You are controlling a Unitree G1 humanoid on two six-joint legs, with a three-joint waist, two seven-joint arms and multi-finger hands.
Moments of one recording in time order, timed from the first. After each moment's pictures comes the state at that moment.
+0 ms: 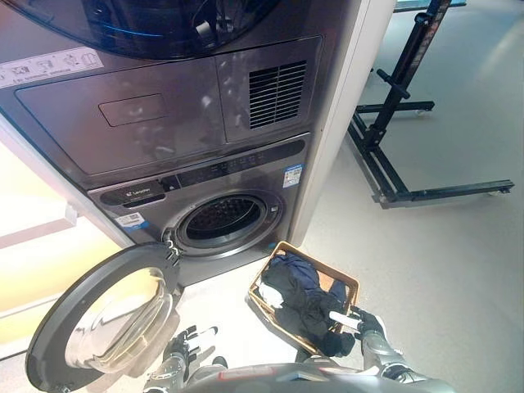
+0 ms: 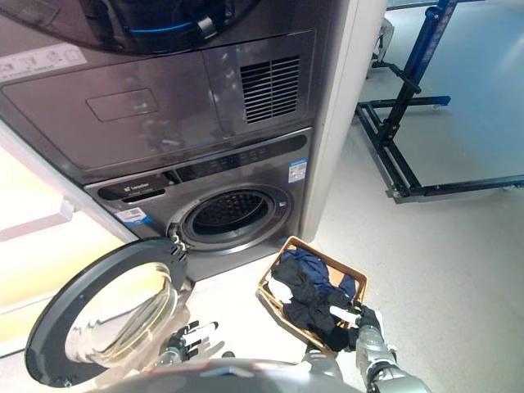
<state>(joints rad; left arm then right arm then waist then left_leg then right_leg) 0.00 0.13 -0.12 1.26 -0.29 -0.12 0.09 -0.09 -0.21 0.11 1.25 0.27 -0.09 -0.21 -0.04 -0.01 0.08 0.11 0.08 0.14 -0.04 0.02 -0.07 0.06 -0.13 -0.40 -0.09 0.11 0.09</state>
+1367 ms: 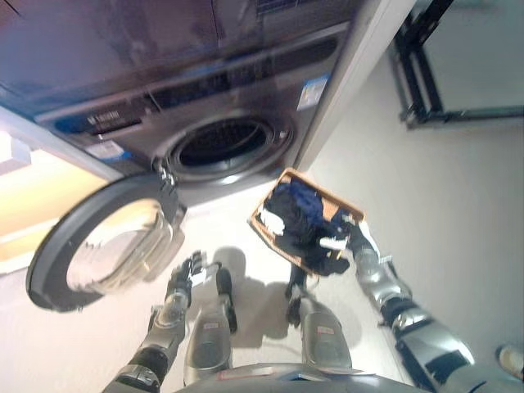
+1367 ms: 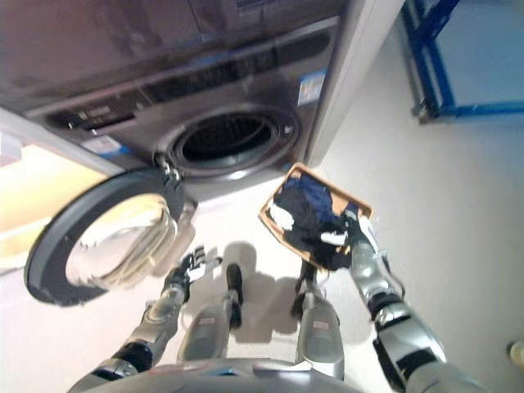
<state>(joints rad) -0.12 0.29 -0.30 0.72 -0.28 -0.21 0.18 -0.57 -0.42 0.38 1.06 -0.05 -0.08 -0.30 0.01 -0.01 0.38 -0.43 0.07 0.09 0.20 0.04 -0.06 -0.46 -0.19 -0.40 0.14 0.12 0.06</state>
